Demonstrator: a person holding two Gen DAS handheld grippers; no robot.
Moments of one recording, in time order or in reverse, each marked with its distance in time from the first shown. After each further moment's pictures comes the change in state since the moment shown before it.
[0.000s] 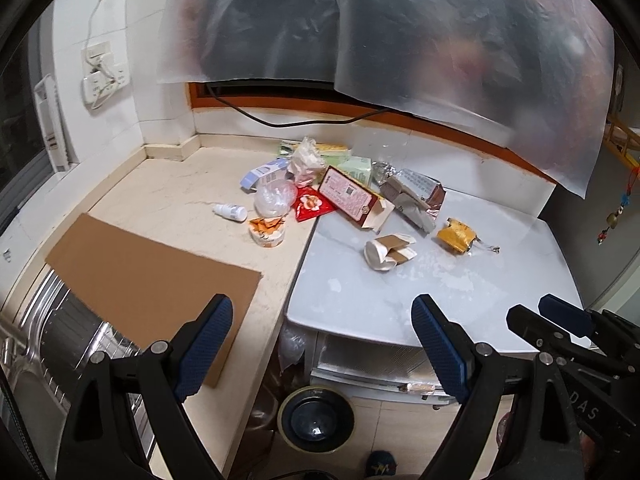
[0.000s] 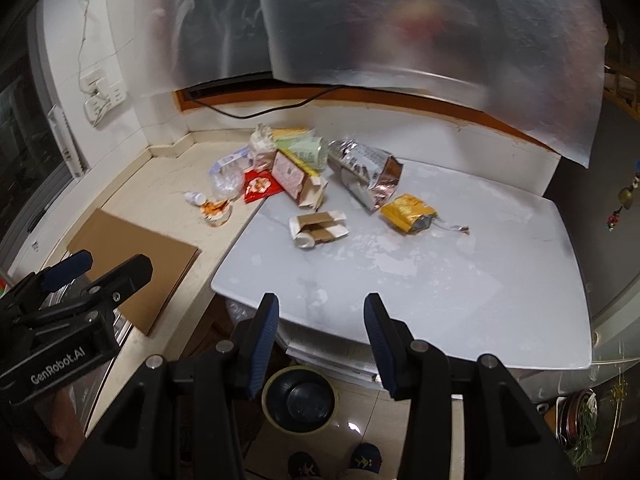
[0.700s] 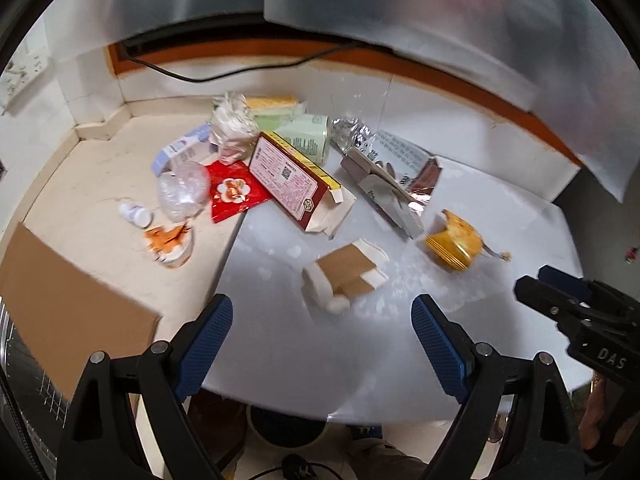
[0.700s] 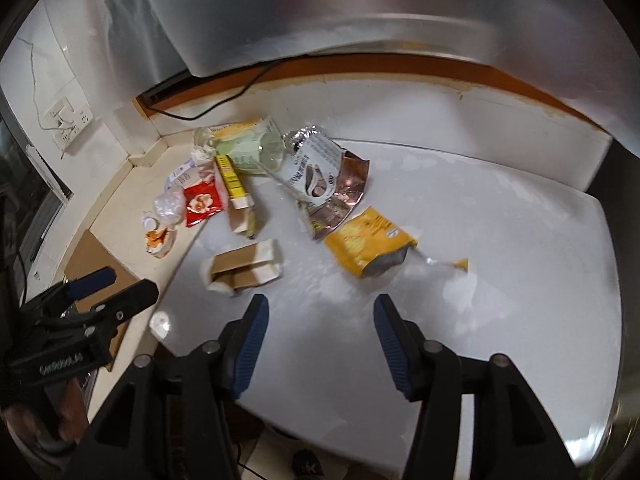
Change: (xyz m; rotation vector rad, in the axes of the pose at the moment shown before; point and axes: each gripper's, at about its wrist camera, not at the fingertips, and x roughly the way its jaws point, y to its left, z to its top) left arm 0.160 -0.080 0.061 0.015 0.221 -0.033; right arm 0.125 -0.129 0.077 0.038 0.141 0.158
